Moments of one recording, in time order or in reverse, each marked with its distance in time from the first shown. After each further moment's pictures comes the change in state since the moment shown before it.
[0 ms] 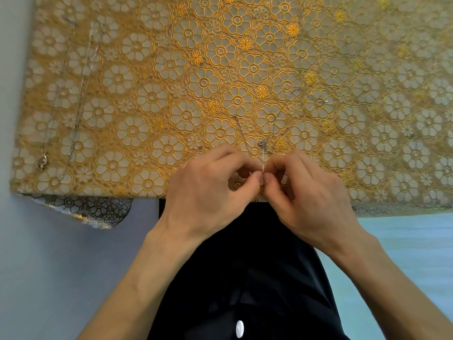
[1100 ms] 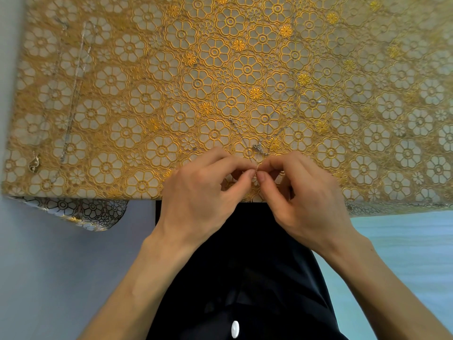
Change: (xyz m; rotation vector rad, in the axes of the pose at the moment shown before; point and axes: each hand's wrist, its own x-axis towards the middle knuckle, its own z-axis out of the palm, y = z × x) left_hand -0.005 -0.003 0.006 -0.032 0.077 0.012; right_hand -0.004 0.001 0.000 0.145 0.018 0.086
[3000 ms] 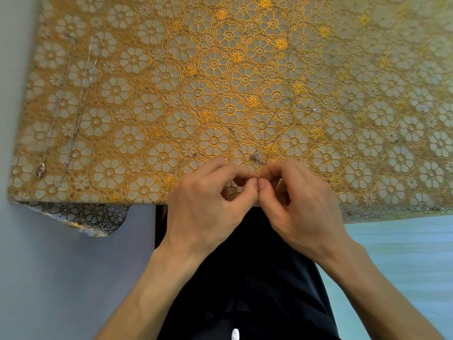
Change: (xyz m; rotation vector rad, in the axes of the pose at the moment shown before) left_hand -0.007 0.011 0.004 -0.078 0.067 -0.076; right_hand -0.002 -0.009 -0.001 -0.016 0.036 0.027
